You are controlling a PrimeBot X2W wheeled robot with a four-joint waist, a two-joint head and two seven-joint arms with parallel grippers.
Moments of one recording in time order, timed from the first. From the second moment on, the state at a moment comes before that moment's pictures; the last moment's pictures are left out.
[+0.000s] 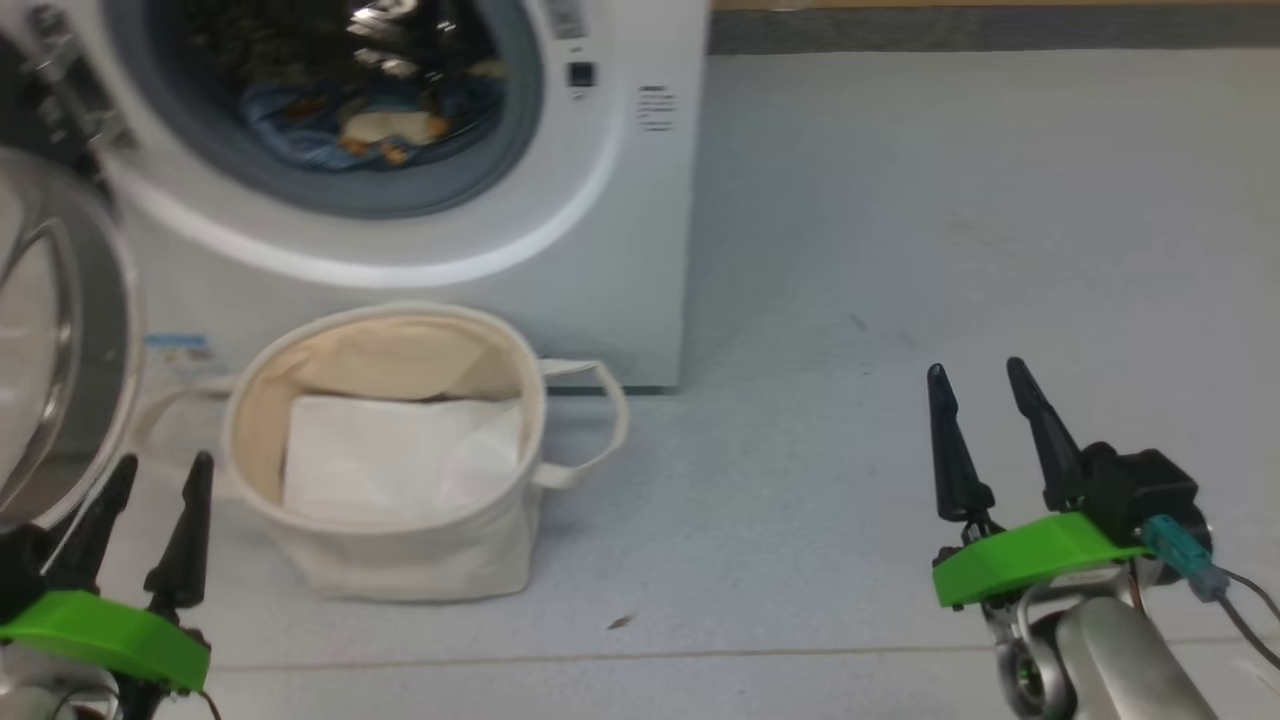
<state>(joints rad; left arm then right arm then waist) -0.24 0.51 -0.18 0.37 -0.67 -0.13 -0.21 -0.23 -0.13 0.20 0.20 0.29 0.13 -0.25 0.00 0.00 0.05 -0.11</state>
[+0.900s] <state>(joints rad) -0.19 0.51 -0.21 0.41 -0.68 -0.11 -0.20 -0.20 -0.14 0.13 0.22 0.29 0.13 -0.25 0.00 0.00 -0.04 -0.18</state>
